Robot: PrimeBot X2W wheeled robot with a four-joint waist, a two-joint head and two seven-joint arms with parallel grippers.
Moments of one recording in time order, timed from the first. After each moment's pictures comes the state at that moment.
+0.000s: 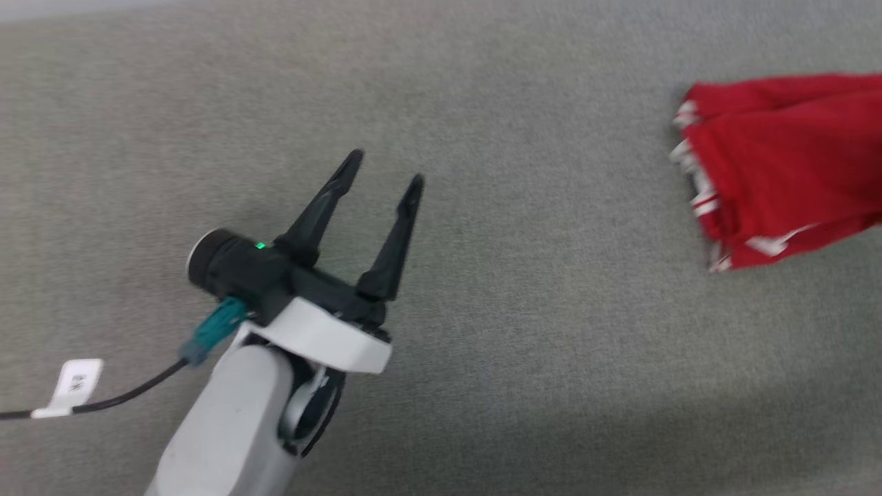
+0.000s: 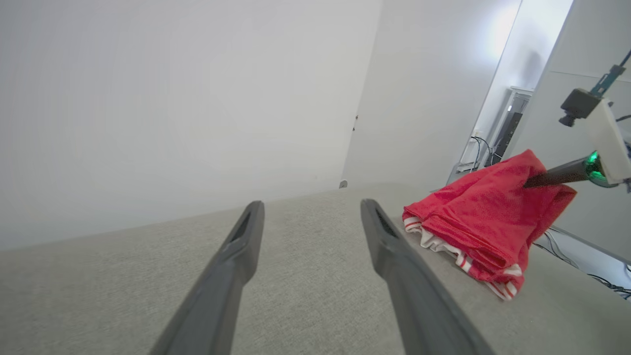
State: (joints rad) left arm -0.42 0.21 -0.41 0.10 -0.37 -0.13 -0.26; right arm -0.72 -0.79 0.23 0.45 0.70 0.13 0.60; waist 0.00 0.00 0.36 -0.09
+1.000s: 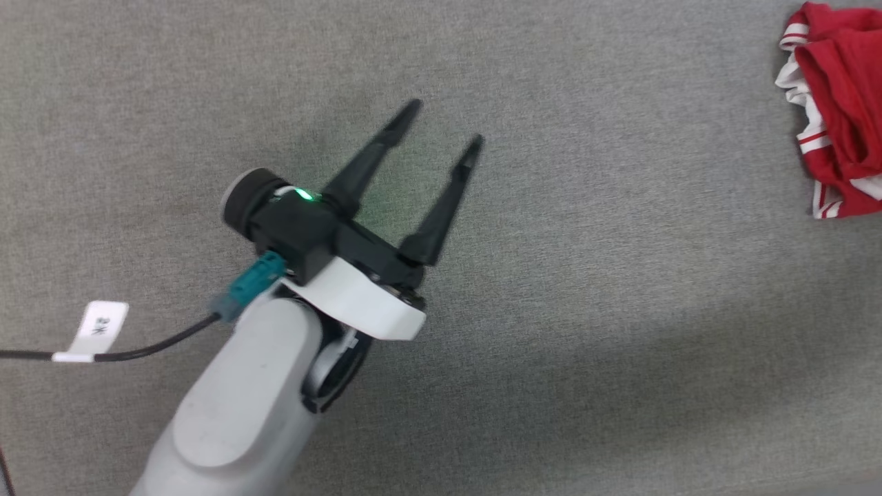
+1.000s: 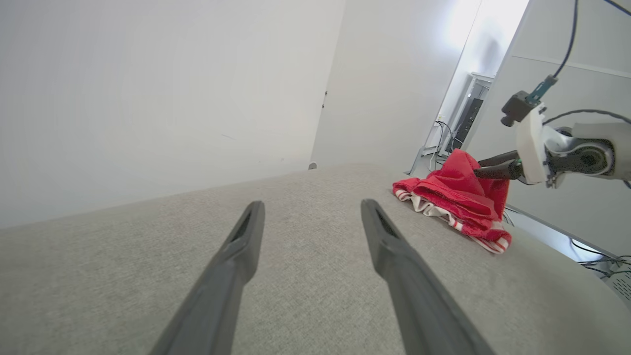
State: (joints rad) left arm -0.59 0.22 -0.55 0.13 -0.40 -0.13 -0.26; right arm -1.02 -0.71 0.35 0.95 0.48 0.13 0.17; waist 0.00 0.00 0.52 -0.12
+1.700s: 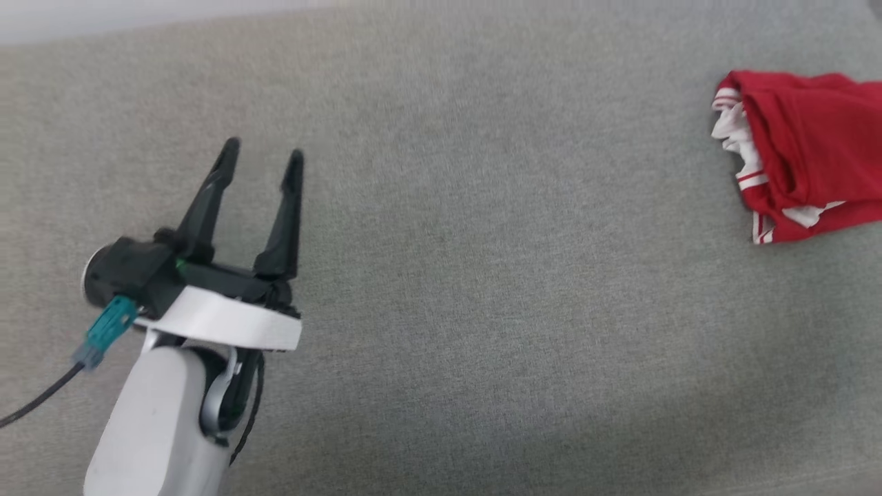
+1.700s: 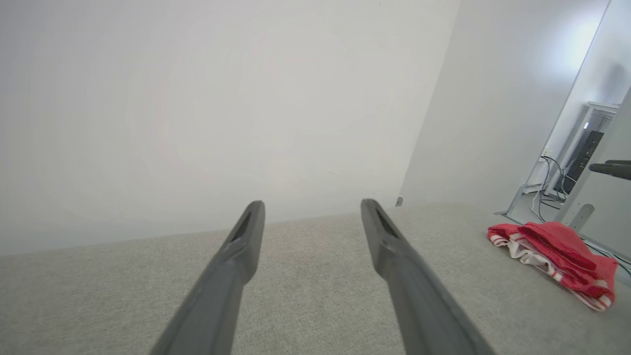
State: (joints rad) left arm -0.39 0.23 -0.21 0.12 -0.36 -0.13 -0.26; right arm -0.99 -0.65 0.42 0.89 0.68 0.13 -0.05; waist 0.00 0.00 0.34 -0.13
